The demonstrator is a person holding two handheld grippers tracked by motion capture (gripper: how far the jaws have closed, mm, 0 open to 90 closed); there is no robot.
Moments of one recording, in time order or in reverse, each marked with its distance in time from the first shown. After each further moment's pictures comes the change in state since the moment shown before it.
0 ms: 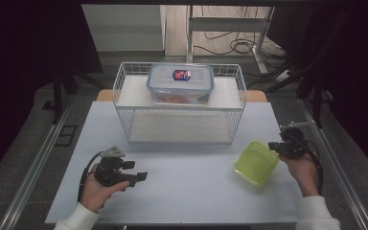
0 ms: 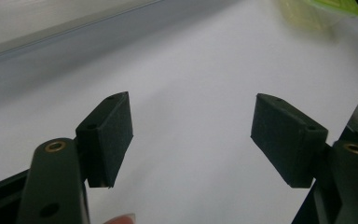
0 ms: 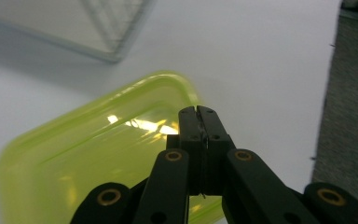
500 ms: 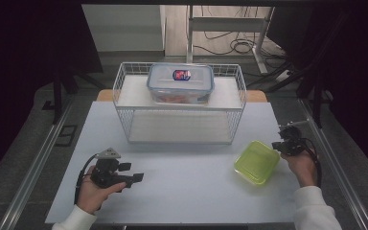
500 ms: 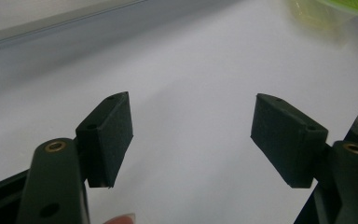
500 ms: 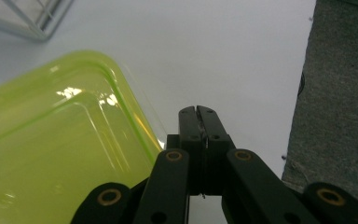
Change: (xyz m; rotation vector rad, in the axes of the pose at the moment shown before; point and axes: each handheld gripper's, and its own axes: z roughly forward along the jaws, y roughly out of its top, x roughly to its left) left arm 0.006 -0.009 -0.005 -0.008 0.011 -0.031; right arm -0.026 -0.004 0.034 0.082 -0.074 -0.015
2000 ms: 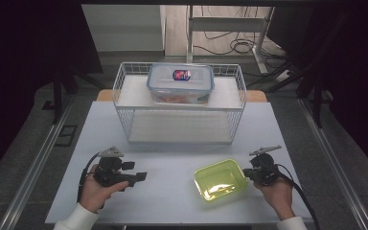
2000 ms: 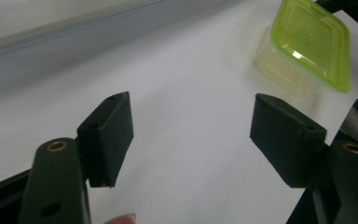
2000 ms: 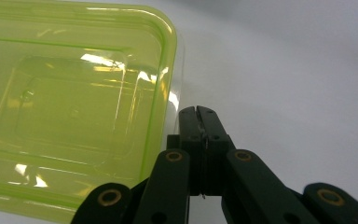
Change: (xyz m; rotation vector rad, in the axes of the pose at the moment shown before) left arm -0.006 0.007 0.003 -0.008 -0.024 0.009; right arm 0.121 -0.045 -0.021 0.034 0.182 -0.080
